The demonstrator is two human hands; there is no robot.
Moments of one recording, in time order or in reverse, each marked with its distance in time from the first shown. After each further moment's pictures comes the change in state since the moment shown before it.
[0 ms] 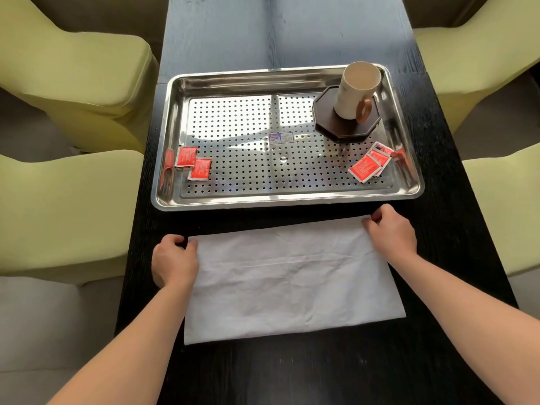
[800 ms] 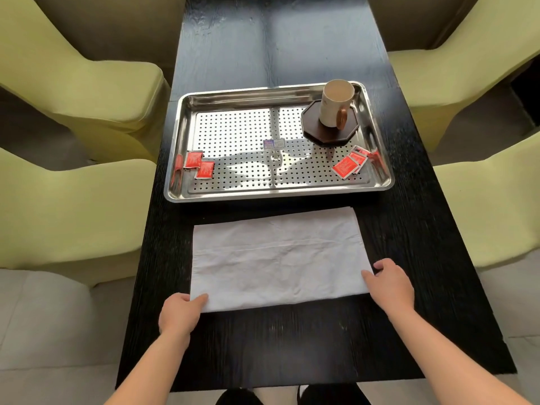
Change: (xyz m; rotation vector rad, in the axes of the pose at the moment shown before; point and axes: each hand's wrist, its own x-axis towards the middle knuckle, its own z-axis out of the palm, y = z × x) left_hand -0.111 -0.081 -0.039 -0.069 -0.264 -0.226; right_hand -0.129 0.080 0.004 0.066 -0.068 0.191
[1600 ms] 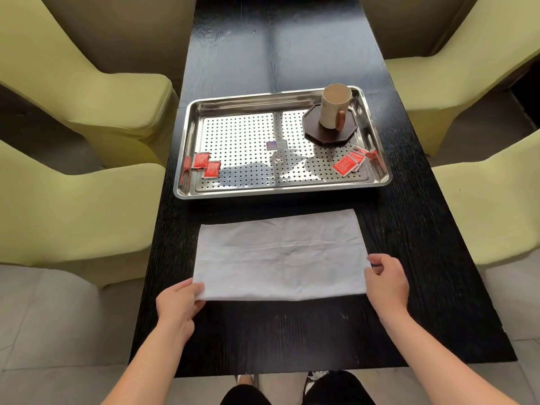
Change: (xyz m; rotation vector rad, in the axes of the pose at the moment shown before) left_hand -0.028 0.015 -0.028 -0.700 -0.069 -0.171; right_hand -0.048 -0.012 -0.004 0.376 0.119 -0.098
